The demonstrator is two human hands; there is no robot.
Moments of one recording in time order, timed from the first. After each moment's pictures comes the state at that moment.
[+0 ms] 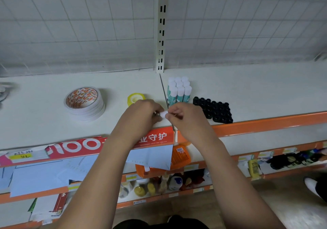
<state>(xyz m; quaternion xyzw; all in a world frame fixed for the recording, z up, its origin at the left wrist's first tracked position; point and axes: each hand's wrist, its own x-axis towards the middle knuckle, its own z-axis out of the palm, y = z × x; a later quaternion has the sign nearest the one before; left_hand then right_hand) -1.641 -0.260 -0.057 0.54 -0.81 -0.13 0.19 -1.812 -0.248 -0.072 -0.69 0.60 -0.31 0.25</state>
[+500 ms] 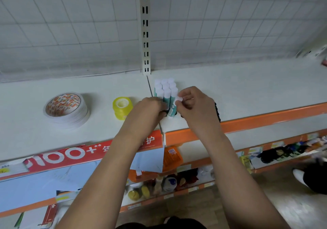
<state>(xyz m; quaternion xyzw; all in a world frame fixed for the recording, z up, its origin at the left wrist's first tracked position) -1.688 -0.275 -0.050 0.49 -0.85 -0.09 0.18 -1.850 -0.252 -0.050 -0.63 0.64 -0.41 0.18</state>
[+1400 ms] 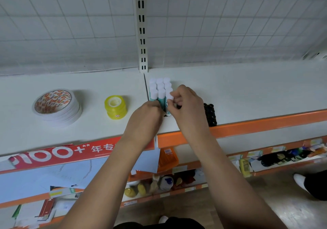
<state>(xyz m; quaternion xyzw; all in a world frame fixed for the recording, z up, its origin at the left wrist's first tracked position) -1.713 -0.281 -0.083 0.55 -0.82 -0.03 0.14 -1.849 -0.269 -0.063 -0.68 0.60 -0.40 0.11</state>
